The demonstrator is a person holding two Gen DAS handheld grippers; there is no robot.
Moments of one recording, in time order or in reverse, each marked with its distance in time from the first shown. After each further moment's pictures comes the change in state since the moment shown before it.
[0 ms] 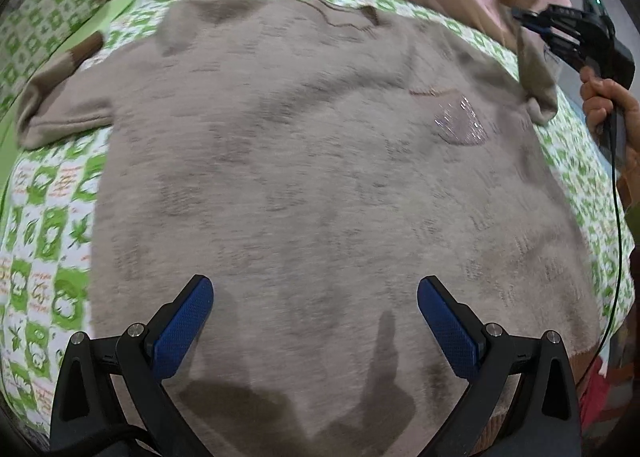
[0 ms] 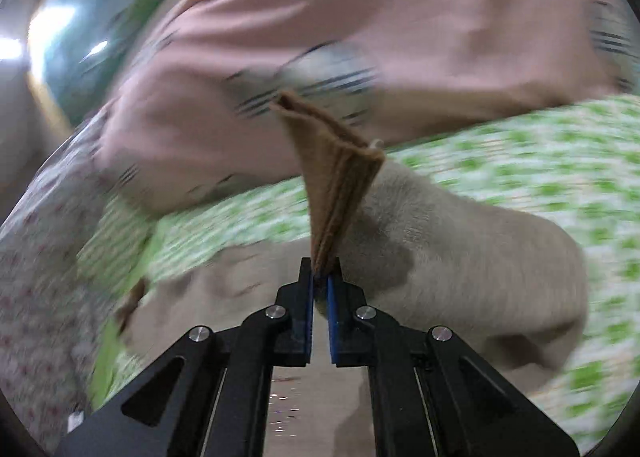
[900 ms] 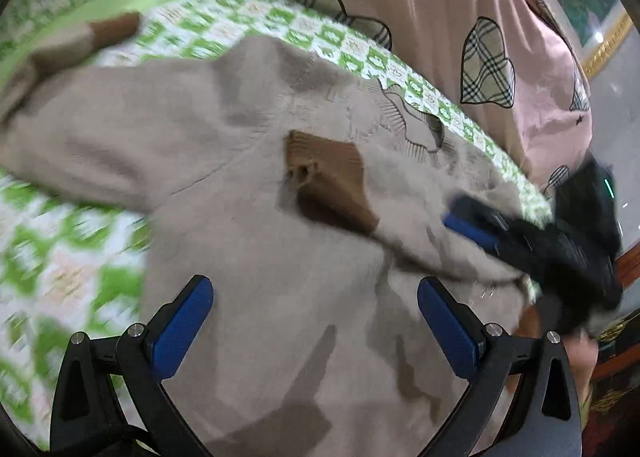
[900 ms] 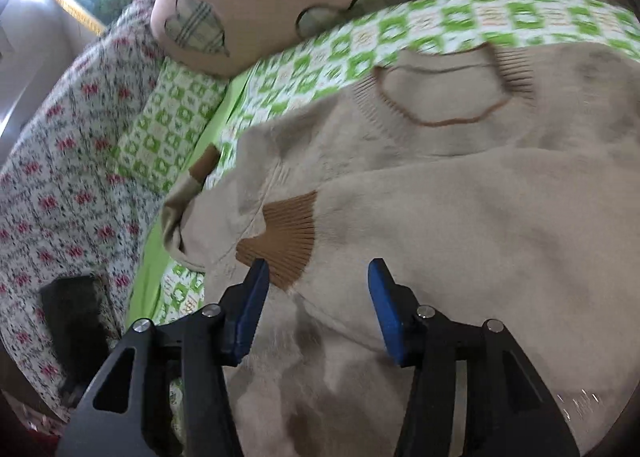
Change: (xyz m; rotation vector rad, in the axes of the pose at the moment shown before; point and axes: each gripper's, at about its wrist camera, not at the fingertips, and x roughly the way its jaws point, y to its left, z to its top) left arm 0.029 0.100 0.104 -0.289 -0.099 -0.235; right arm 0.103 0.150 -0.126 -0.010 0.319 0.172
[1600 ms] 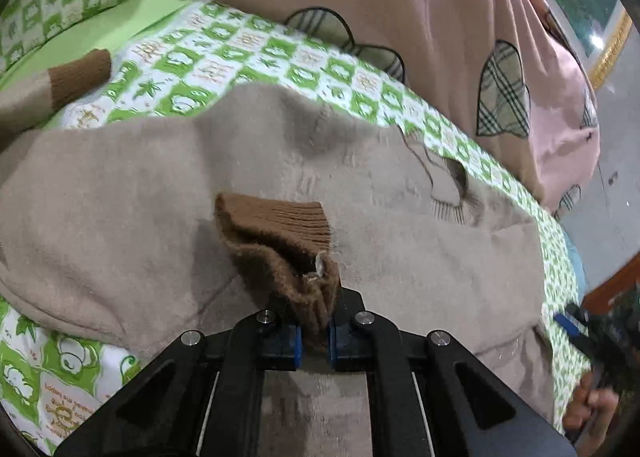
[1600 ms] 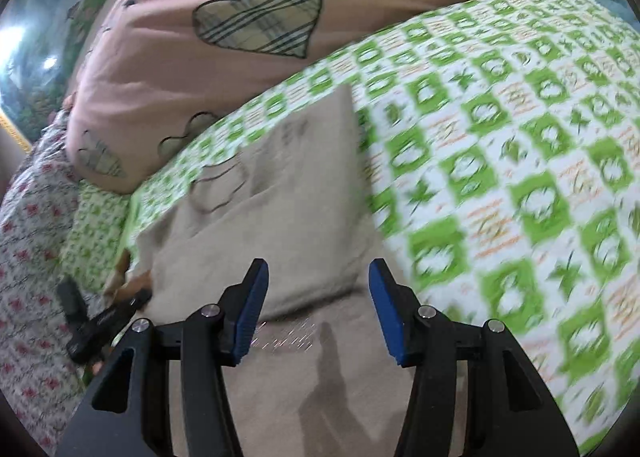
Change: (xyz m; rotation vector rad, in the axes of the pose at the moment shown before) left arm 0.036 0.011 0.054 0.063 -0.102 0.030; right arm -0.148 -0.125 -0.031 0.271 -0.271 -0.323
